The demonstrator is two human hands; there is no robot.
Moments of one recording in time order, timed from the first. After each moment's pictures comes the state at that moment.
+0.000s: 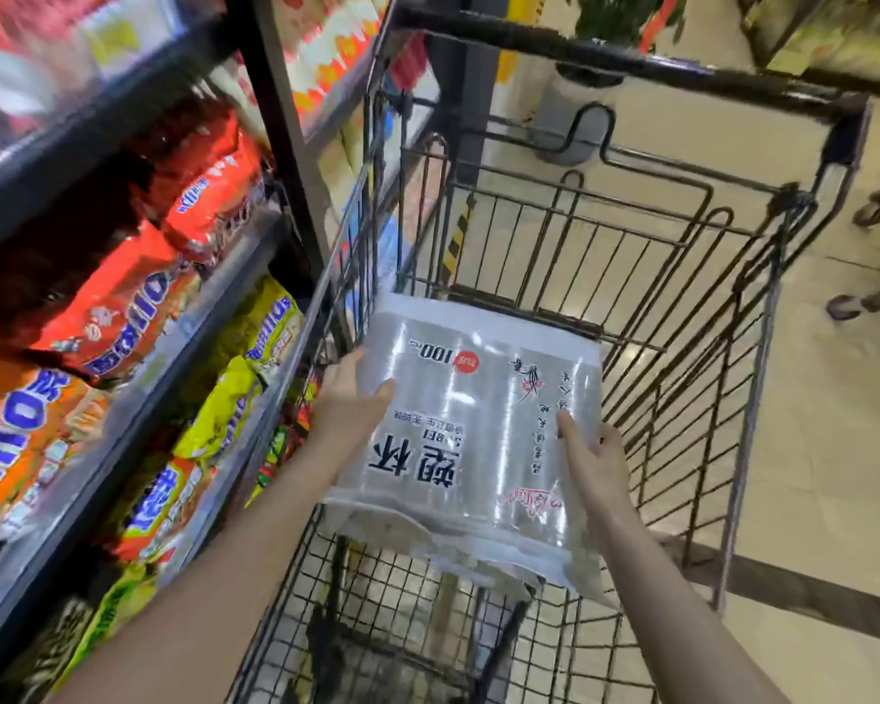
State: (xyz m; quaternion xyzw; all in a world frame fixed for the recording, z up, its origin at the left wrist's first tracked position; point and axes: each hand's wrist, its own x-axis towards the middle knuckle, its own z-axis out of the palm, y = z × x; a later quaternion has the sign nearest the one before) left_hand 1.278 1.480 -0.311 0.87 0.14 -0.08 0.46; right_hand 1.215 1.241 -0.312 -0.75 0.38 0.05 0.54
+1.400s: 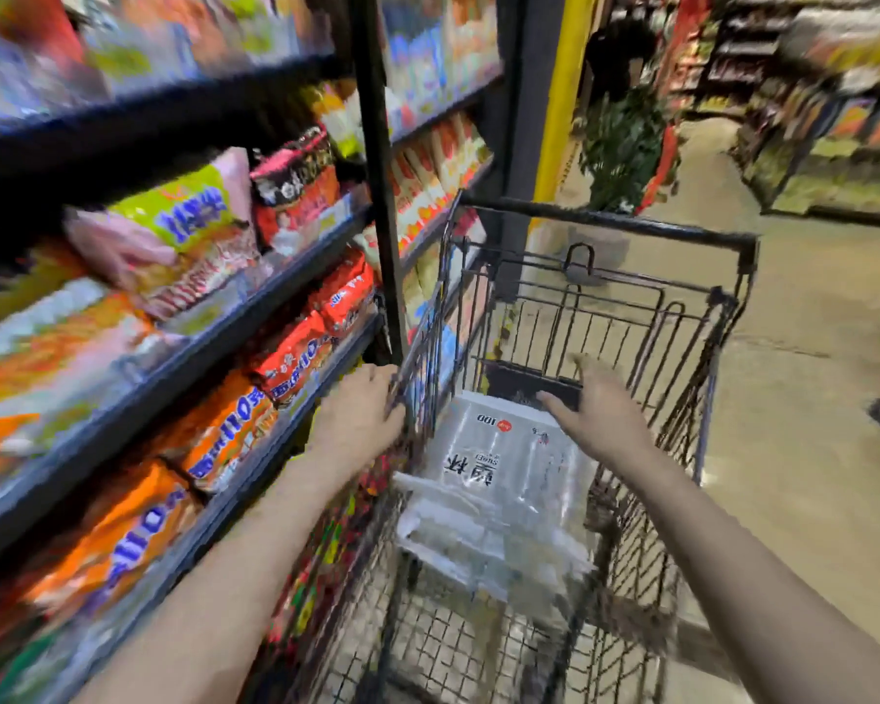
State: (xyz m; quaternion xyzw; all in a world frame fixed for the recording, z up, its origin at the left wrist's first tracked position) left_hand 1.151 1.536 -0.145 0.98 -0.08 0.08 0.14; right_hand 1.165 1.276 -0.141 -0.97 -0.01 -0.04 0.24
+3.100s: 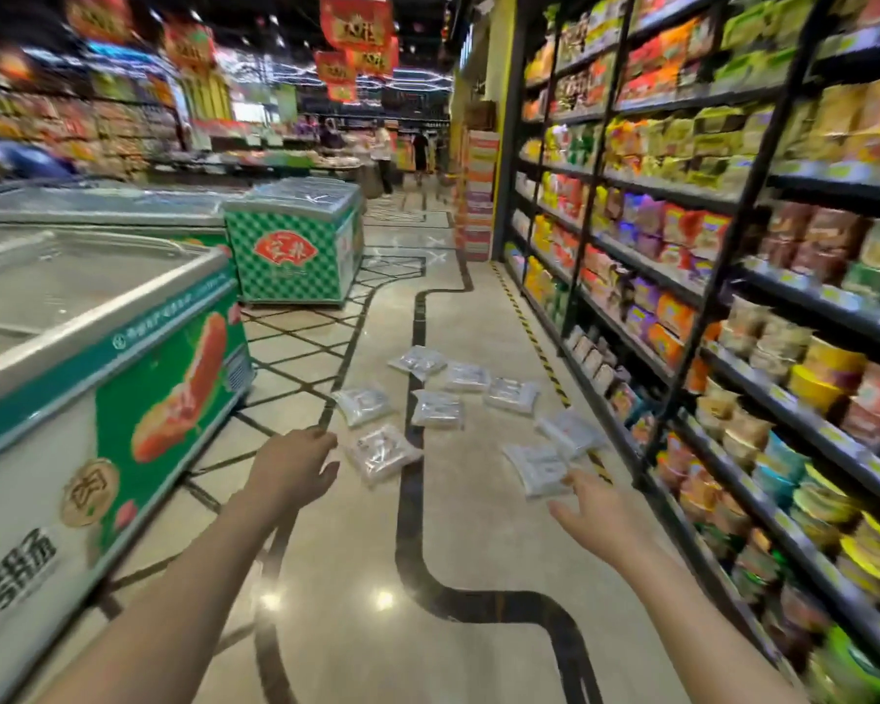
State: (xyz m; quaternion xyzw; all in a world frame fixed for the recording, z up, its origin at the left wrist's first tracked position) left_hand -0.052 0.927 -0.048 0.23 0.97 -0.04 -0.08; right_hand 0.095 1.242 -0.065 -0.21 -0.97 0.14 0.01
